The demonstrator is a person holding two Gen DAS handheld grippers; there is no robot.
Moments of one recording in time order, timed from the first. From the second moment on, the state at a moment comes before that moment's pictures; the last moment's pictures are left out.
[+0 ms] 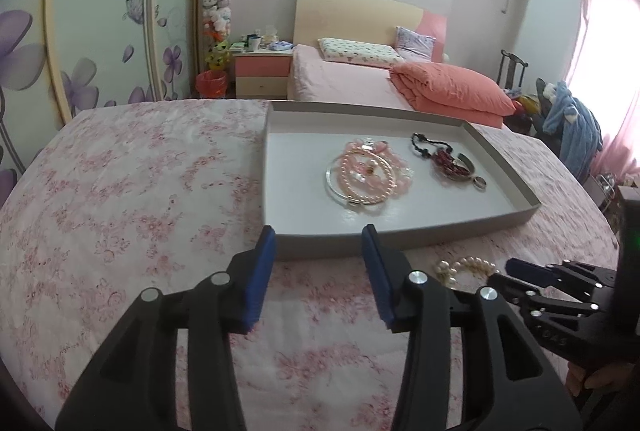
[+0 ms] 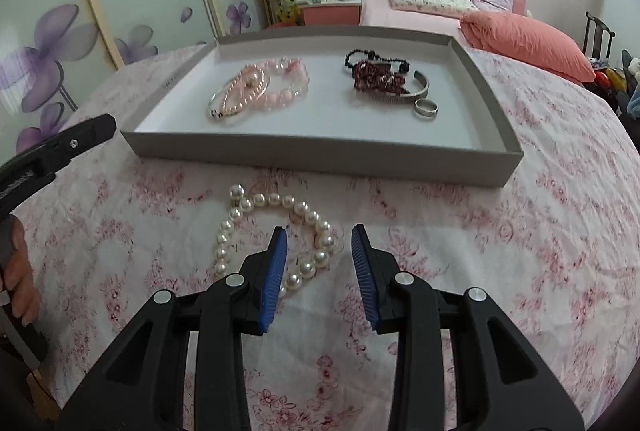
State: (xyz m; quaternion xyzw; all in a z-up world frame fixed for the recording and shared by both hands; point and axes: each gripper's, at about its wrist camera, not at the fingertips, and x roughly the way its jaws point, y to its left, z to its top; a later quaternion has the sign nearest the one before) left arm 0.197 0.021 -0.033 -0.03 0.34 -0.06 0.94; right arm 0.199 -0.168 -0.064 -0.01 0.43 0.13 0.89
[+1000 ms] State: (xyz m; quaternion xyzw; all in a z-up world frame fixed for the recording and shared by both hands) left arm 0.210 -0.078 -0.071 0.05 0.41 -0.15 0.90; right arm 0.202 -0.232 -0.065 -0.01 0.43 0.05 0.90
